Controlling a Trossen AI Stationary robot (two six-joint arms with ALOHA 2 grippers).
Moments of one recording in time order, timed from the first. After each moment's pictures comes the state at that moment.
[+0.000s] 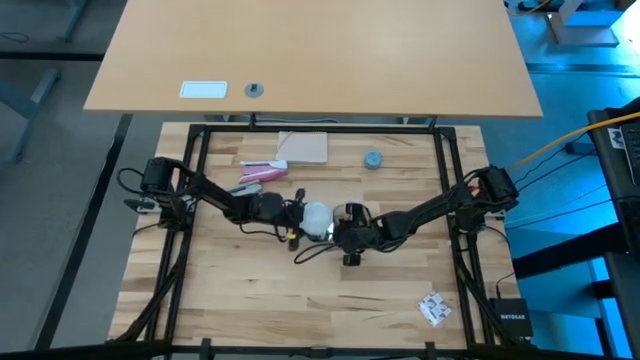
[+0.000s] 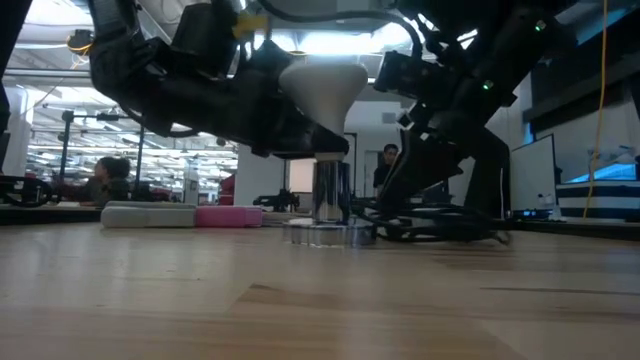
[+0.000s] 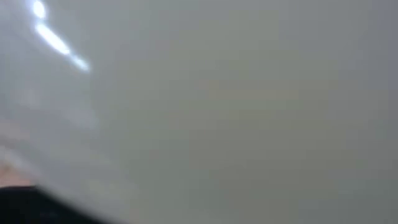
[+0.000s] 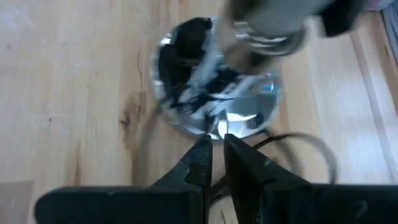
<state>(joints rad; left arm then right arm) -0.03 1.82 0.62 0.93 0.02 0.08 0.27 1.76 0.95 -0.18 0.40 0.10</state>
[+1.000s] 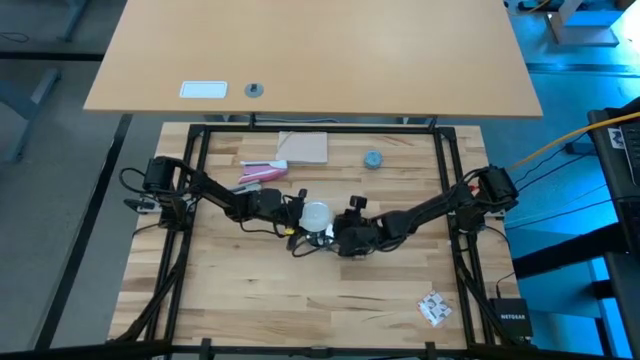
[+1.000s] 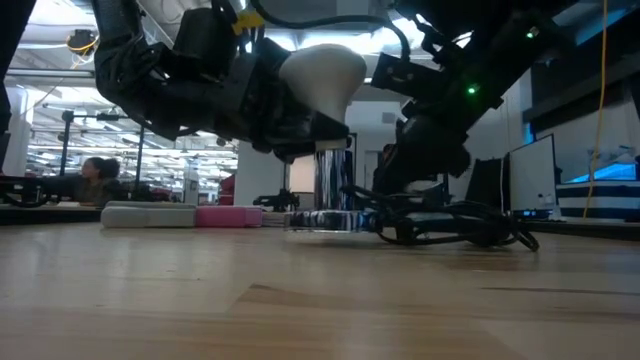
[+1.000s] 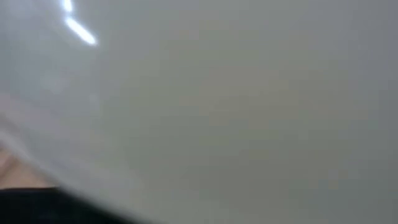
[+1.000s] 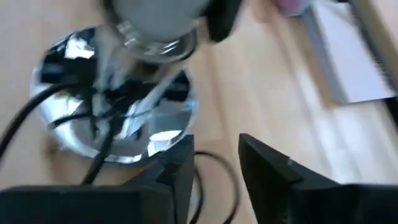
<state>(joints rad) 0.00 1.82 0.62 1.02 0.15 -0.04 0.27 1.76 0.95 -0.17 0.60 0.15</state>
